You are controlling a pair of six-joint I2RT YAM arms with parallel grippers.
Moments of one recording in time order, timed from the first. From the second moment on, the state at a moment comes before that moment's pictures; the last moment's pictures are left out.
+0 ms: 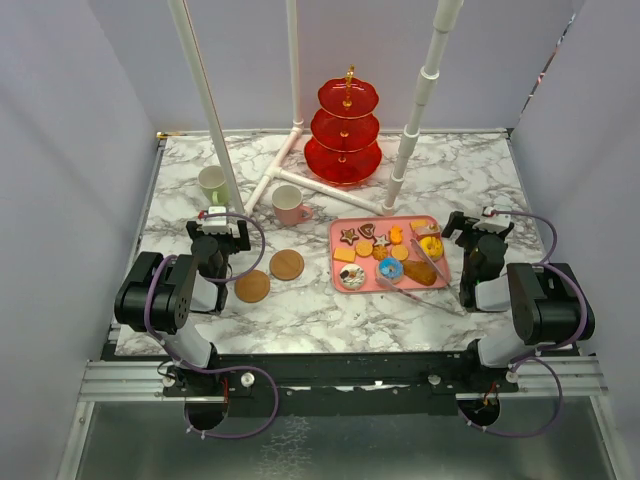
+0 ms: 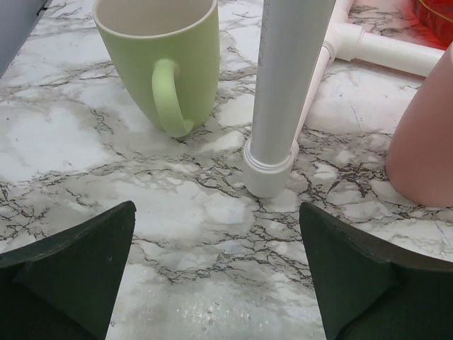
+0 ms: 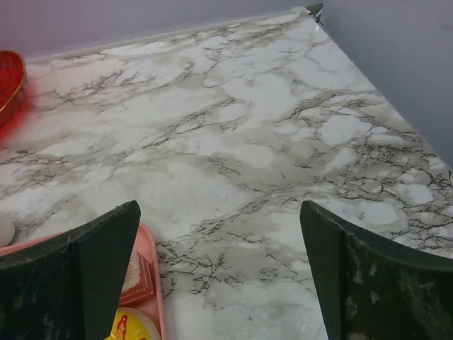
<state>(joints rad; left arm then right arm) -0.08 1.64 0.26 1.27 -0.11 0.00 -0.01 1.54 0.24 1.28 0.21 0.06</state>
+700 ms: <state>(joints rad) -0.05 1.47 0.39 0.94 -0.12 -0.02 0.00 1.25 0.31 0.97 0.25 0.12</state>
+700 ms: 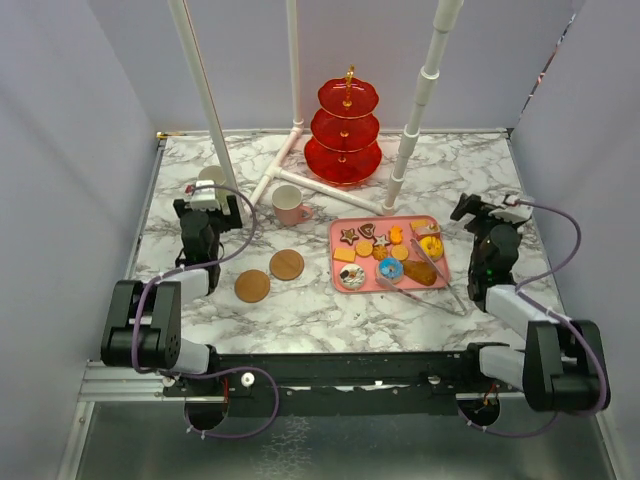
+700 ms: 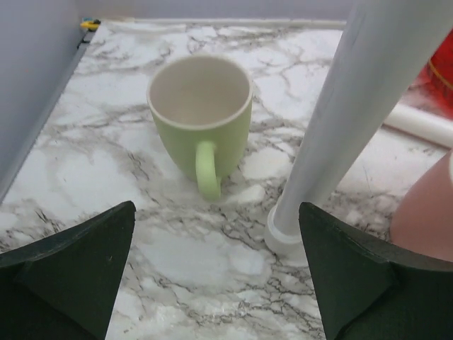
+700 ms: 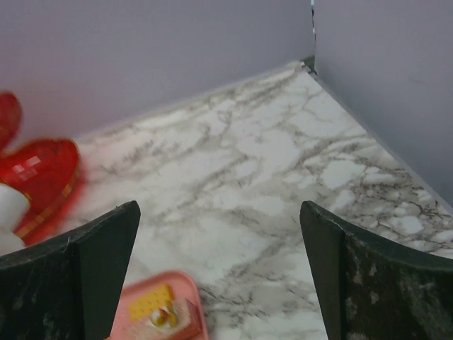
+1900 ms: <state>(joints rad) -0.01 1.27 0.89 -0.33 0.24 0.10 0.39 1.27 0.77 -0.32 0.31 0.35</state>
